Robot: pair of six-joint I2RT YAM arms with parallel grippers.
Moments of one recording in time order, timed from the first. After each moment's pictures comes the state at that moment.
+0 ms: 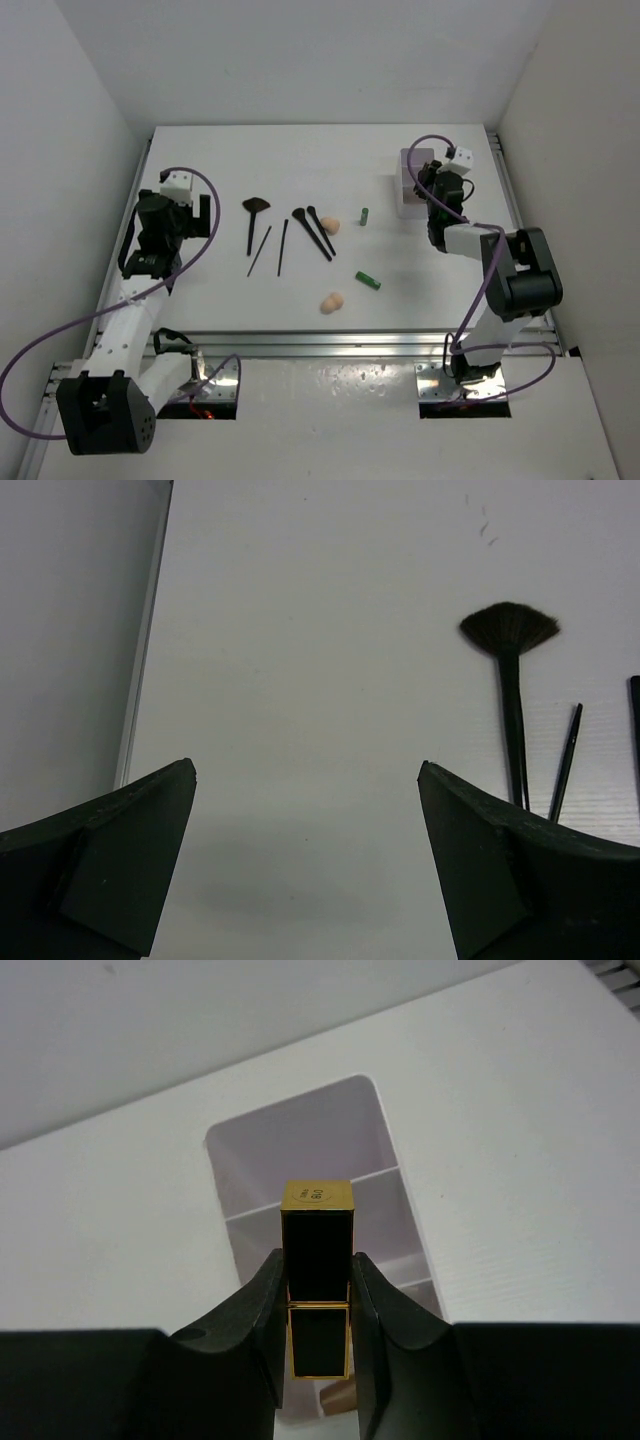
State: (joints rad) left arm 0.05 0.94 0.71 -0.10 -0.08 0.18; right arm 0.13 1.71 0.77 0.75 0.24 0.32
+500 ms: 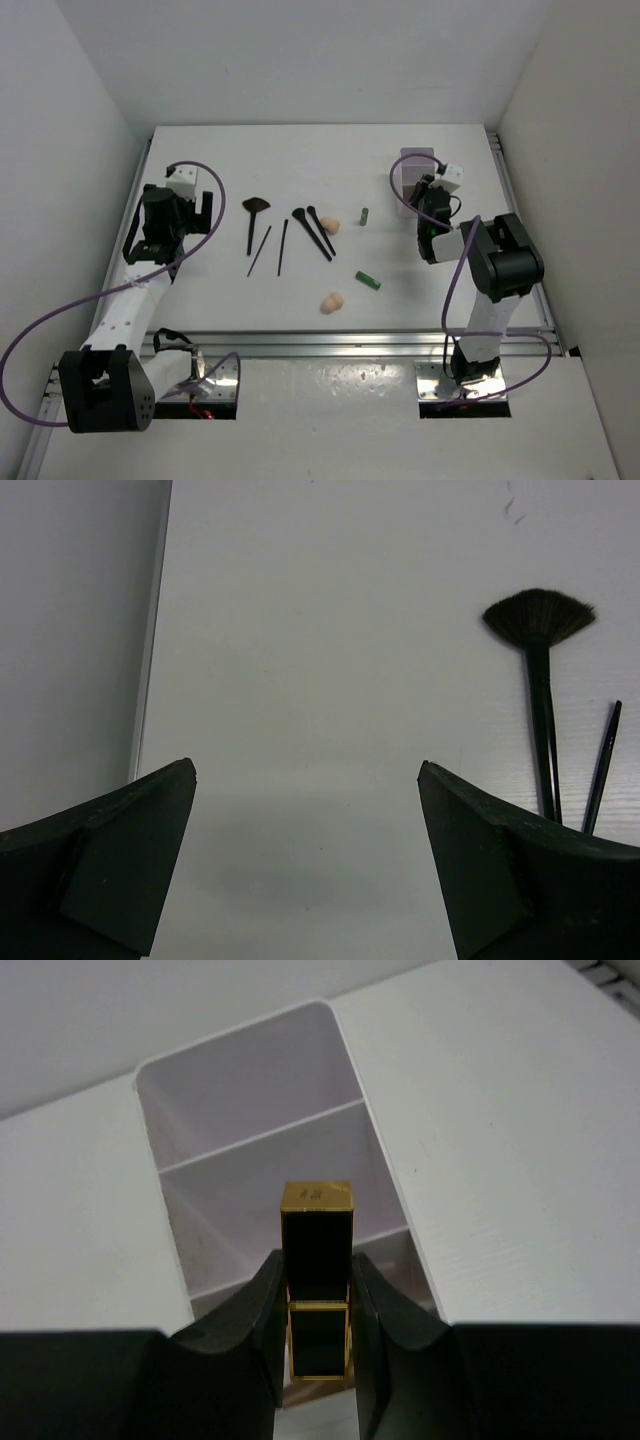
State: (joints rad) left arm 0.05 1.06 0.74 -0.07 -0.11 0.22; right arm 0.16 1.88 0.70 1.05 0.38 0.28
